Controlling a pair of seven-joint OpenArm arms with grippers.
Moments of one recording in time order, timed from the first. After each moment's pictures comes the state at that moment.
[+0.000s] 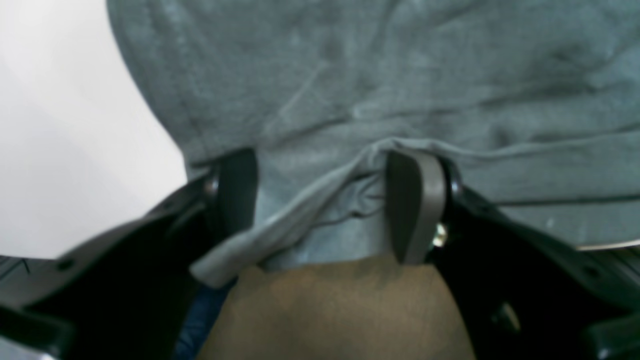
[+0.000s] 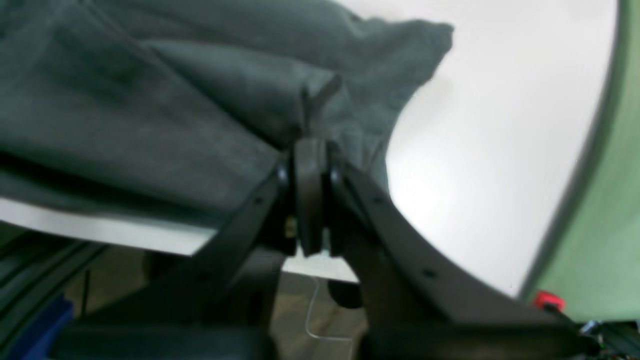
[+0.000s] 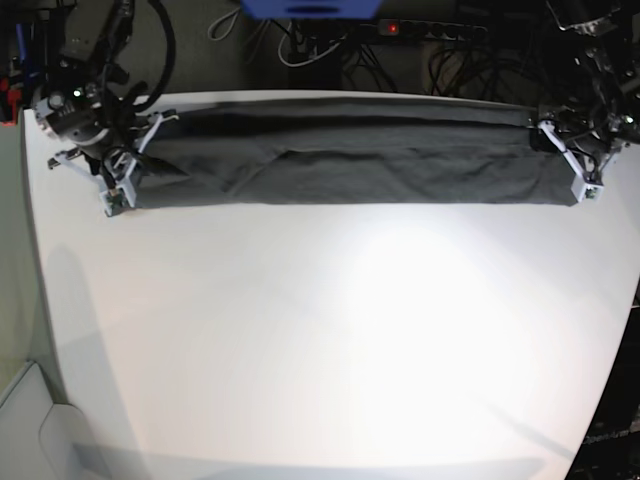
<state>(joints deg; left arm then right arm) 11.5 -17.5 -32.7 88.4 -17.9 -33.8 64.3 -16.0 -0.8 25.0 114.3 -0.6 39.9 -63.9</state>
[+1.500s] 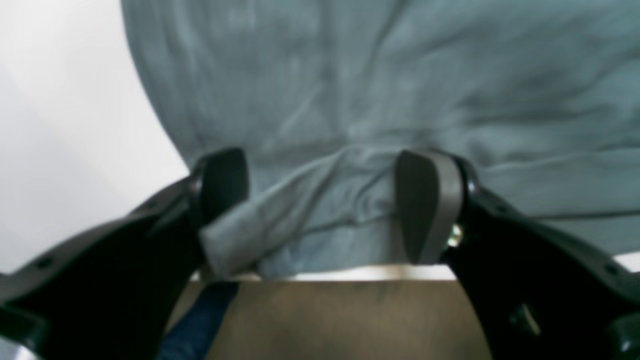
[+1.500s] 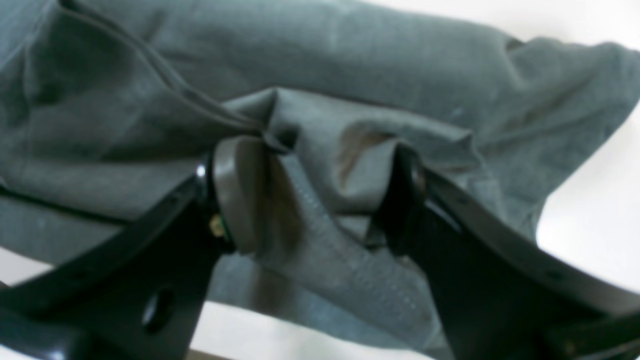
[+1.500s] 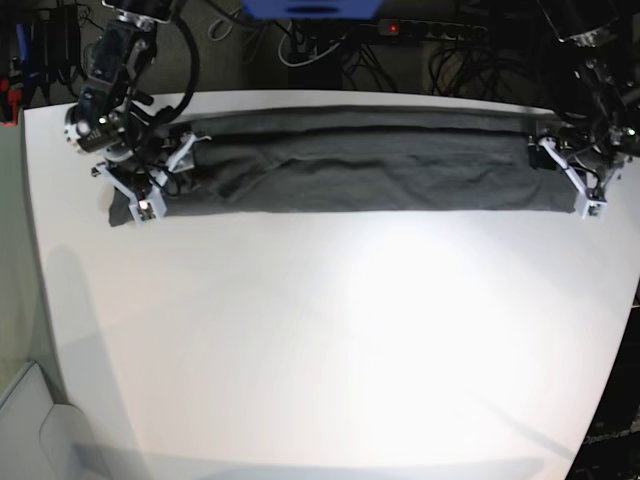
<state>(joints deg) 8.4 -16.7 -34.1 91.1 -18.2 -34.0 65.3 -10.0 -3.9 24.6 97.5 0.0 39.7 -55.5</state>
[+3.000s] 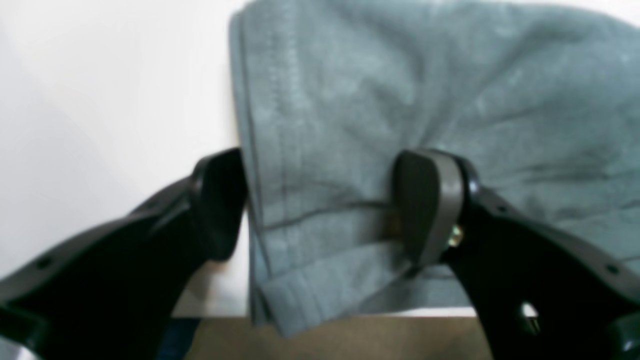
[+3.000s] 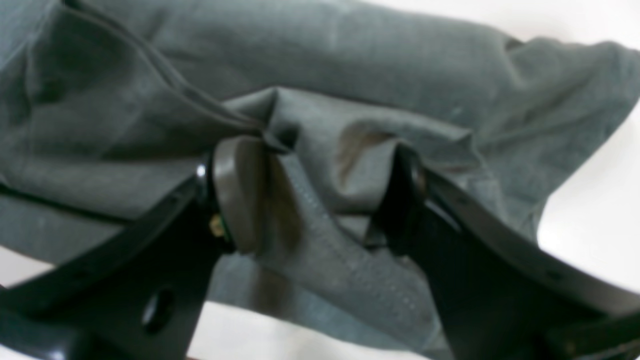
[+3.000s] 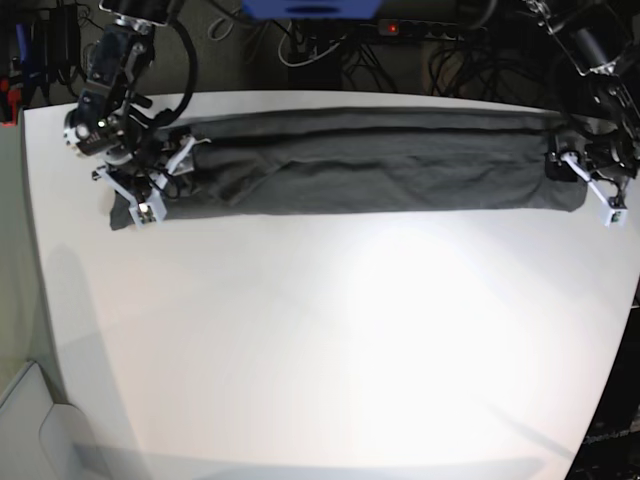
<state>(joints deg) -0.4 -19.1 -40.8 74.7 -17.6 -40.5 64.2 -9.5 -2.9 24.1 96.8 0.6 39.7 -55.0</state>
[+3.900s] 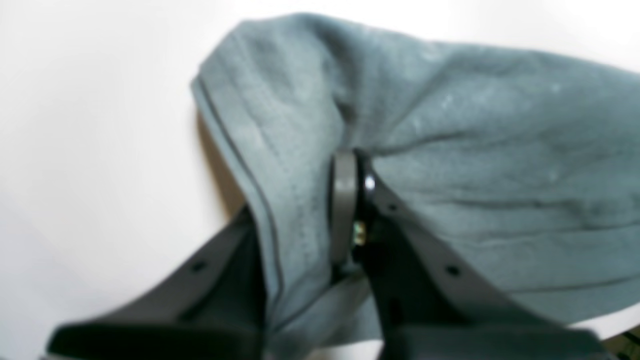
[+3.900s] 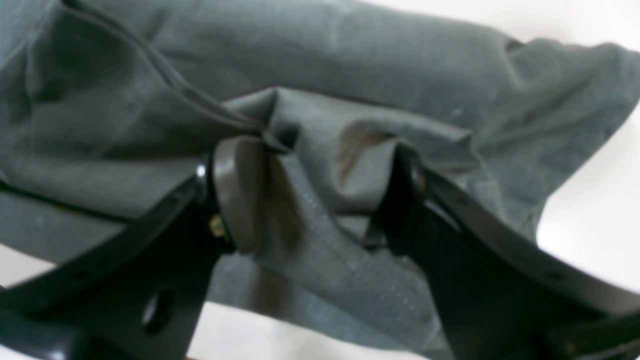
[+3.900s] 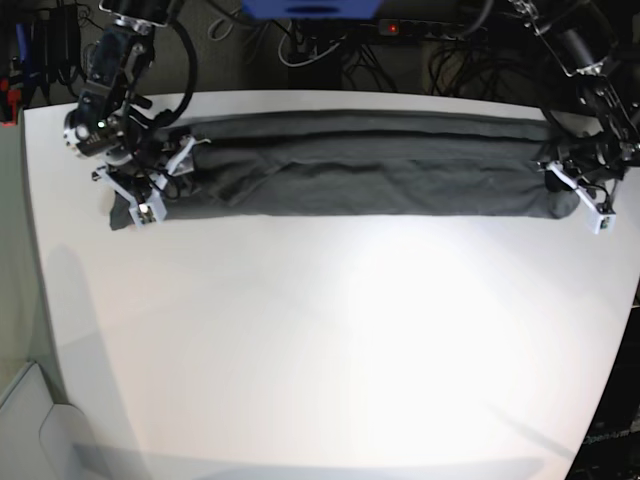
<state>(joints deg) -0.2 -15.4 -40.3 77.8 -17.5 -40.5 62.0 -9.3 -2.9 24.1 96.7 0.6 39.7 -55.2</state>
